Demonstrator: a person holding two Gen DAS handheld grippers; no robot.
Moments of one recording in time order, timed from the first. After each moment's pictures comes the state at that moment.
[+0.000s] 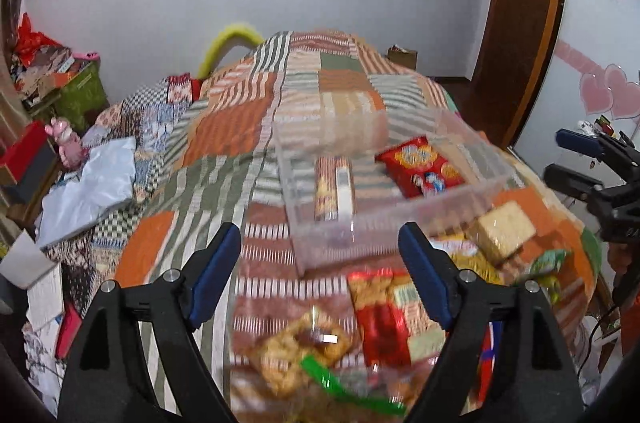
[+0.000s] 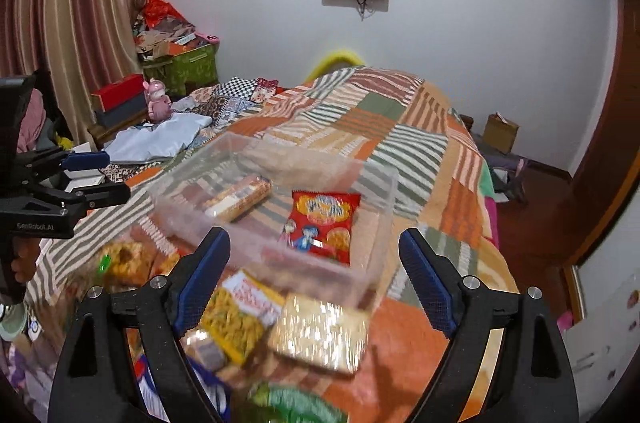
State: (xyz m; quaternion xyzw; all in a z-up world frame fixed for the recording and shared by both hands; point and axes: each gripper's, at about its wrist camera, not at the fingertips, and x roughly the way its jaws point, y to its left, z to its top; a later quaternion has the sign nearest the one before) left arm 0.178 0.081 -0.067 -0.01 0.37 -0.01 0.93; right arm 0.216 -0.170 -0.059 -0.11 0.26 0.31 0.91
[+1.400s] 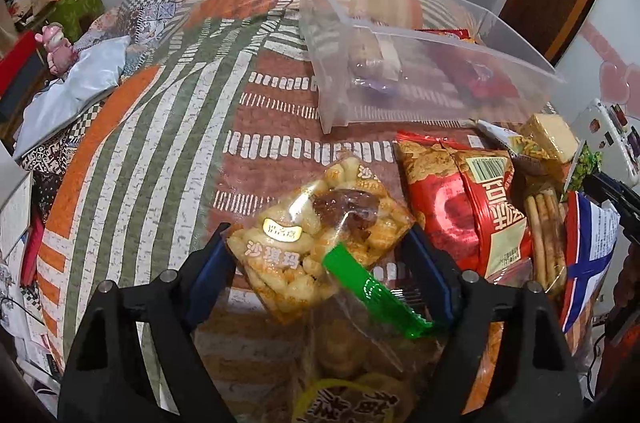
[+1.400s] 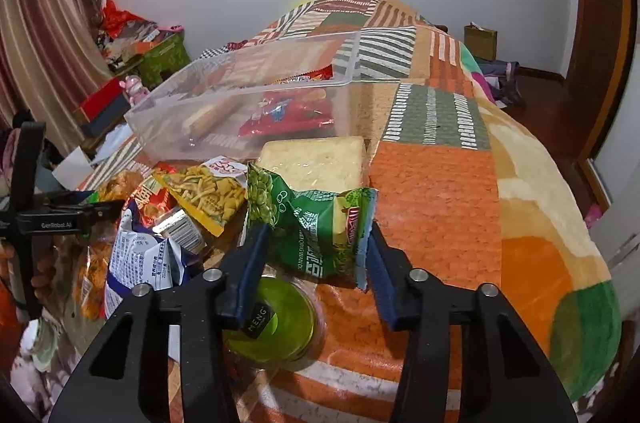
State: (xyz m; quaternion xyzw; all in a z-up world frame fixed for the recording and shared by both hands) left arm 0.167 0.104 -0.166 -0.07 0.48 0.00 0.87; right arm 0.194 -0.218 -0.142 -0.01 0.35 0.28 0.89
